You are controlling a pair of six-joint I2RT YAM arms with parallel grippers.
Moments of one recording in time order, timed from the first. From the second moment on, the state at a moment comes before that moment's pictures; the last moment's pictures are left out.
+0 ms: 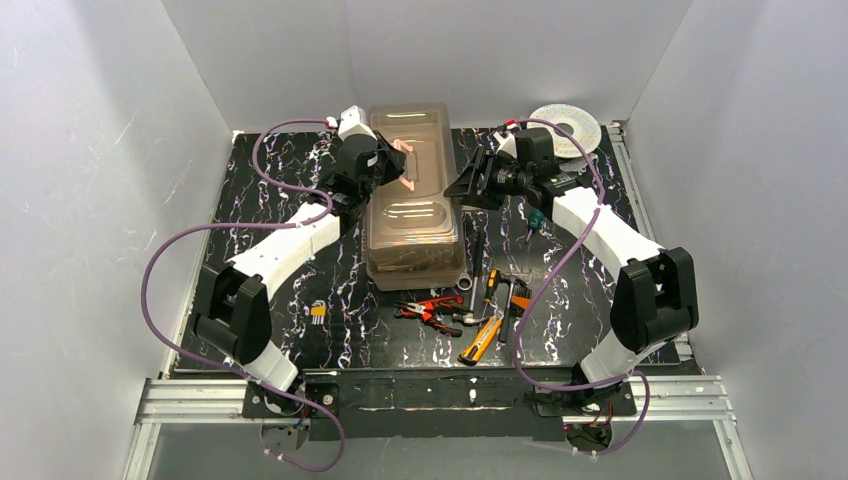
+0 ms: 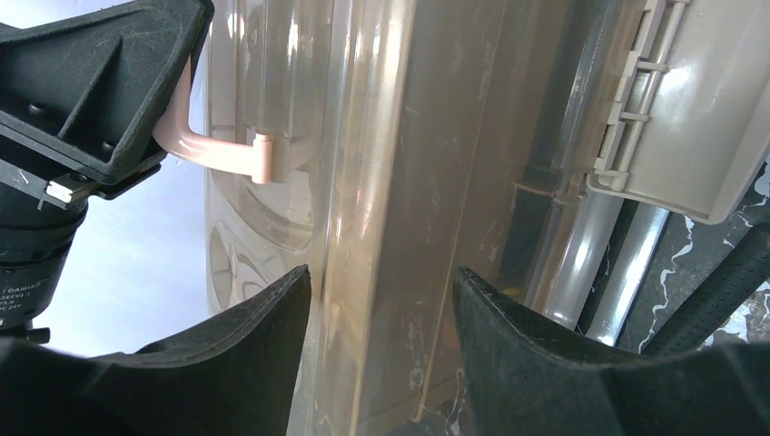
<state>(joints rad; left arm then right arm) -0.50 1.59 1.26 0.02 -0.23 -0.71 0.40 1.61 1.30 -0.27 -0.58 0.73</state>
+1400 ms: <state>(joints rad) -0.63 1.66 1.17 0.41 -0.55 -0.45 0.36 1.48 1.30 -0.33 -0.53 0.70</state>
